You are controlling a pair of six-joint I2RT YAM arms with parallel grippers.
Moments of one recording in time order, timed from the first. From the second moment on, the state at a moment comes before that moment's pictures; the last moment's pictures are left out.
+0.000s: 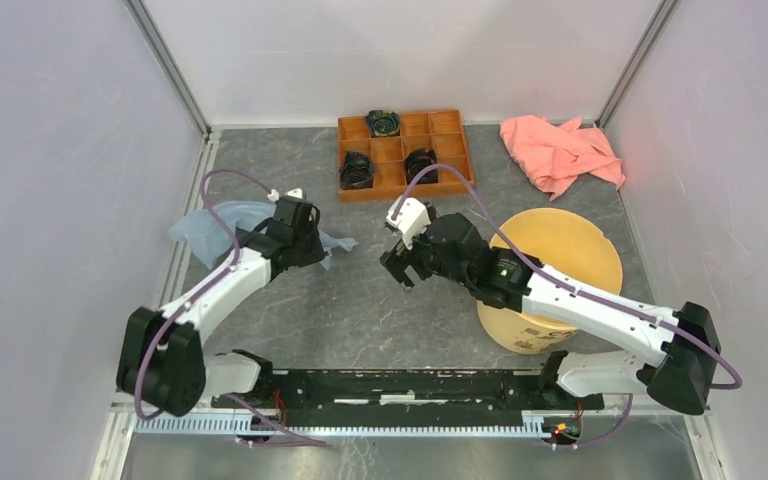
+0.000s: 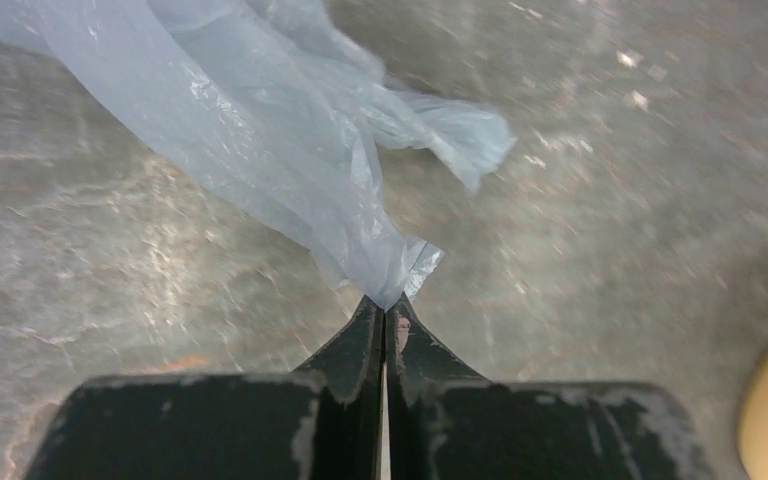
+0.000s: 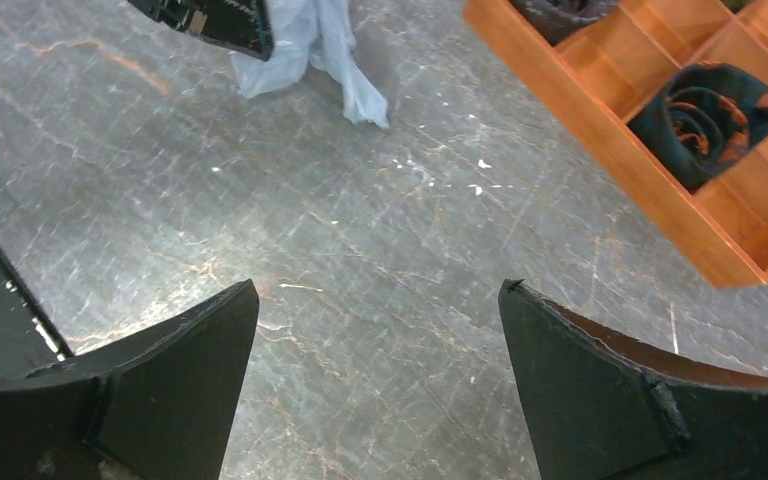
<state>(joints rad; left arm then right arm) -0.38 1.30 0.80 -0.41 -0.13 -0.61 0.99 1.23 1.00 -0.24 0.17 -0.07</state>
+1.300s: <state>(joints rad) -0.47 0.83 1.04 -0.82 -0.15 -0.61 0.91 1.85 1.19 -0.02 -0.02 0.21</state>
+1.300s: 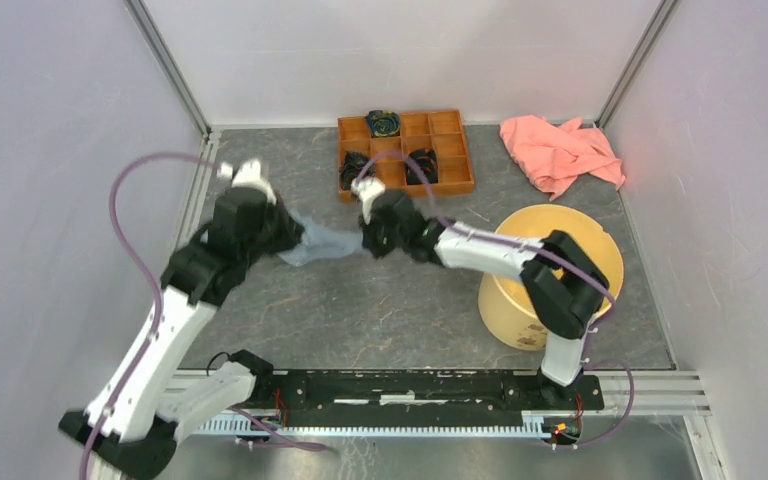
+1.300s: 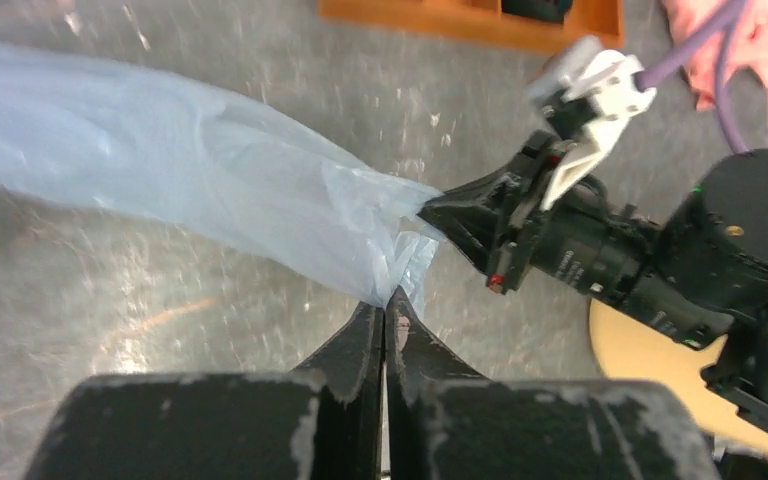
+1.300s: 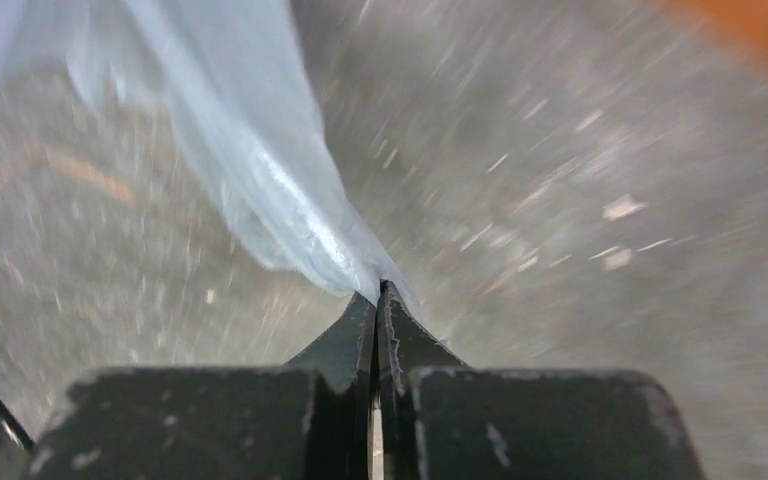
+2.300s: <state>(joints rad) -0.46 0.84 1.34 -0.82 -0.06 -0.61 0.95 1.31 1.14 -0.13 -0.03 0.02</state>
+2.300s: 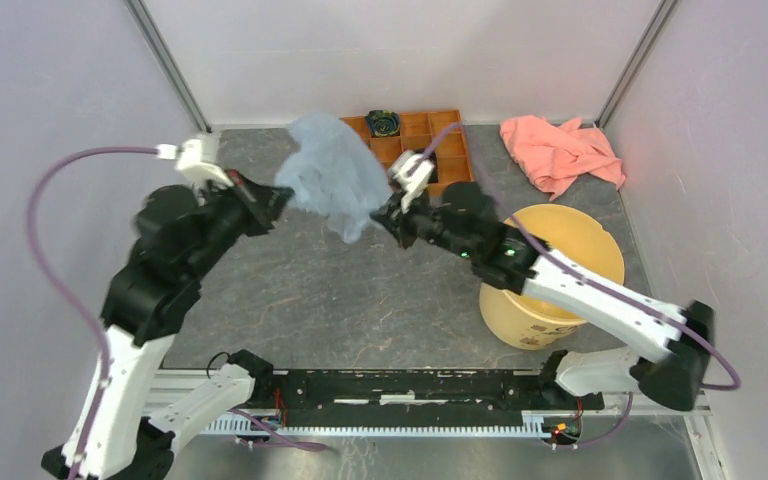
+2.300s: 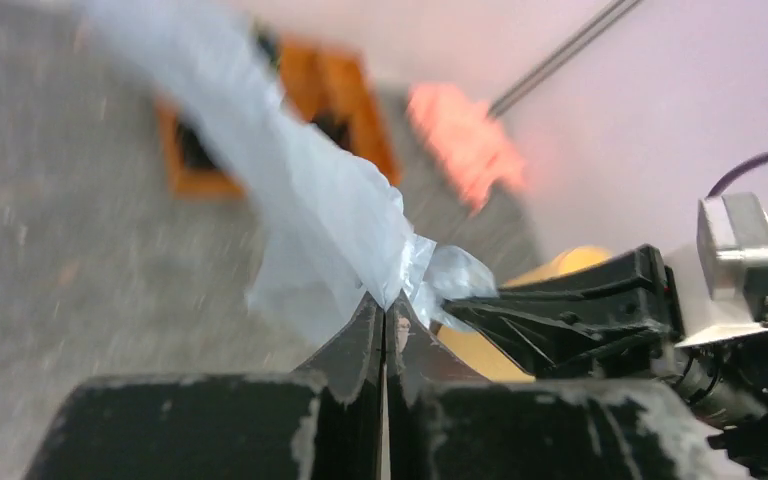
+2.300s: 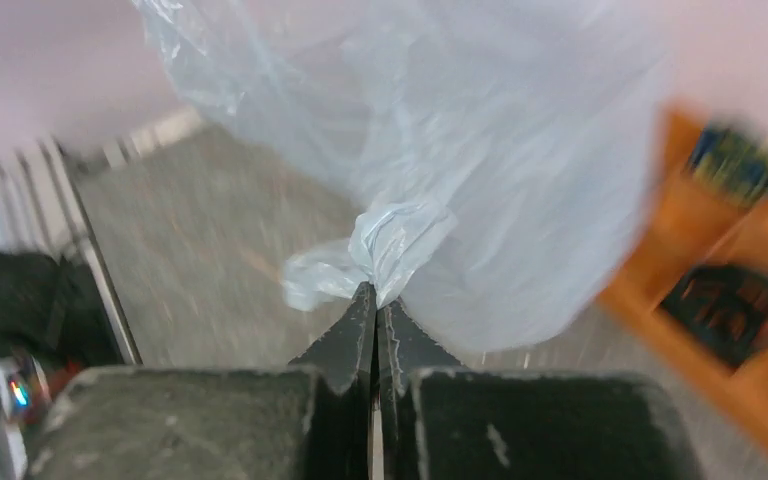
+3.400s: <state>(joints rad) -0.46 0.66 0.87 -0.94 -0.06 -0.77 0.96 1.20 0.89 -0.02 -0.05 0.12</state>
